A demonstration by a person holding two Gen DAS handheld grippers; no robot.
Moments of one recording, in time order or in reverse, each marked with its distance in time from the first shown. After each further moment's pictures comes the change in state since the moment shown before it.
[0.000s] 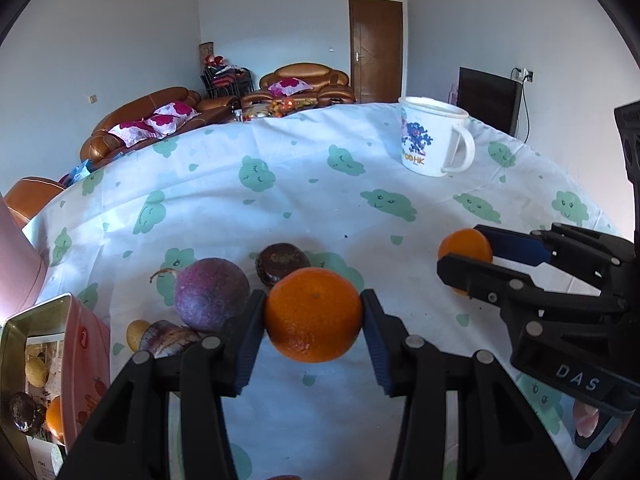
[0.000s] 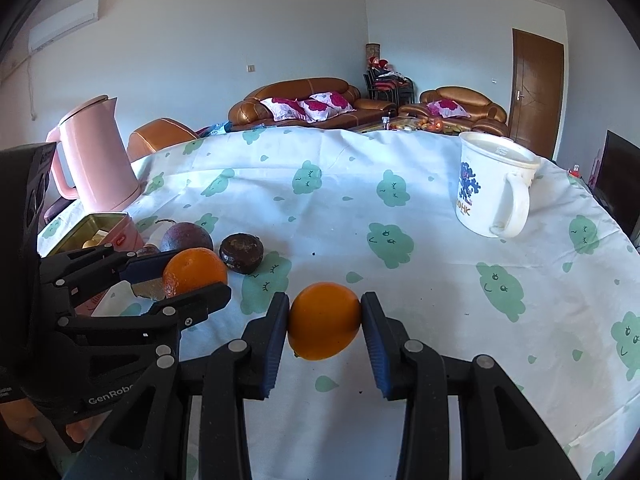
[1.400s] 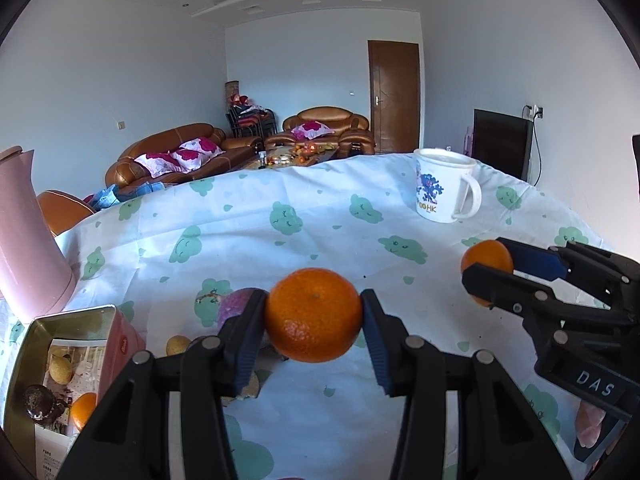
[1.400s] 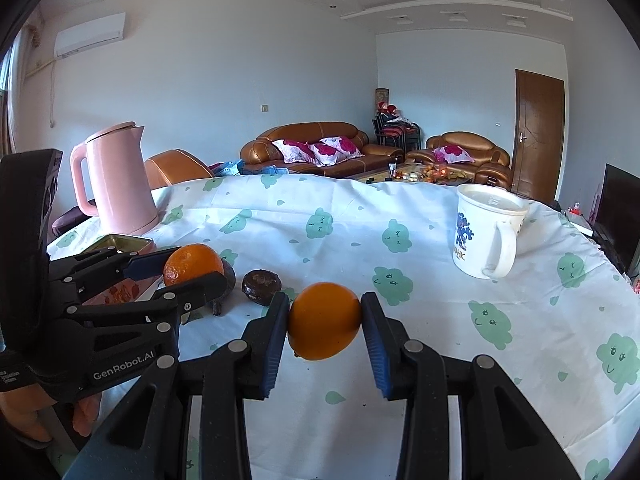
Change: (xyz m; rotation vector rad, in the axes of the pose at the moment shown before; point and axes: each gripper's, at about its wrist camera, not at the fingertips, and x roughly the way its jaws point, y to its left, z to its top) left arm -0.034 0.006 -0.005 -0.036 -0.181 0.074; right arm -0.032 0.007 -0.004 -0.046 -0.178 0.017
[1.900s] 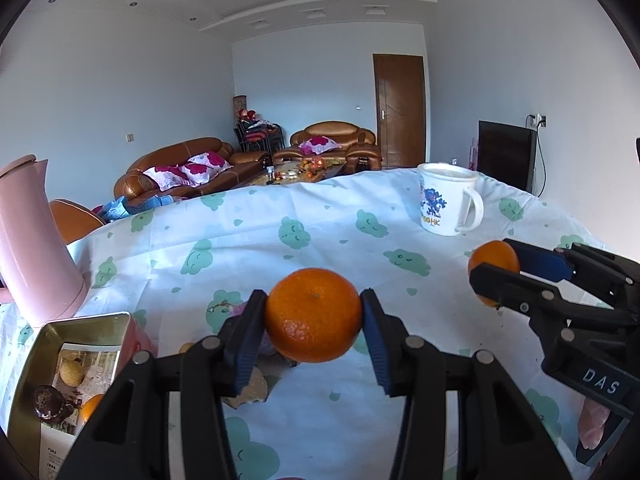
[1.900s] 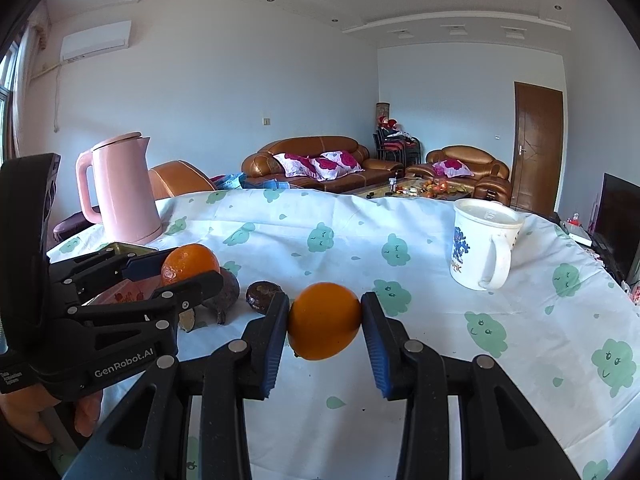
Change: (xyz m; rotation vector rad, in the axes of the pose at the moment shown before) left arm -0.011 -0.001 0.000 0.002 -0.057 0.029; right arm -0.011 0.002 -0.002 -0.010 -0.057 -0.002
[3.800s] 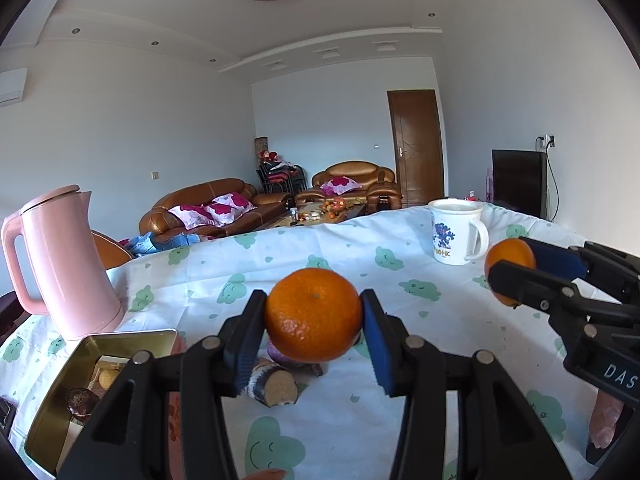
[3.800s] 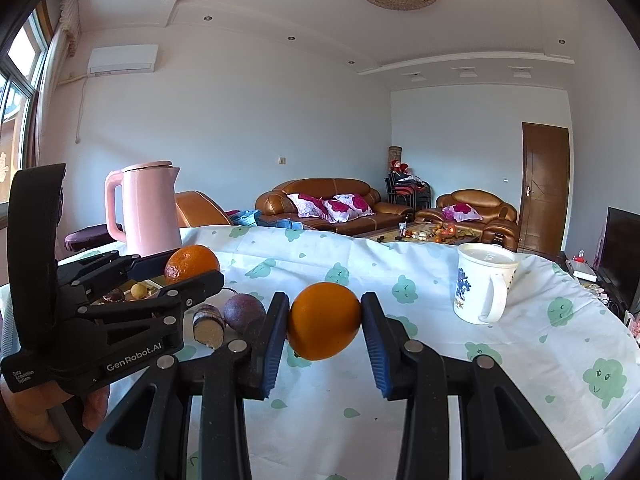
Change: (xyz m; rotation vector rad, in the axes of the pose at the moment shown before) left arm -0.042 0.002 -0.007 0.017 -0.159 0.090; right arm -0.037 0.017 -0.005 -0.051 -0.164 0.032
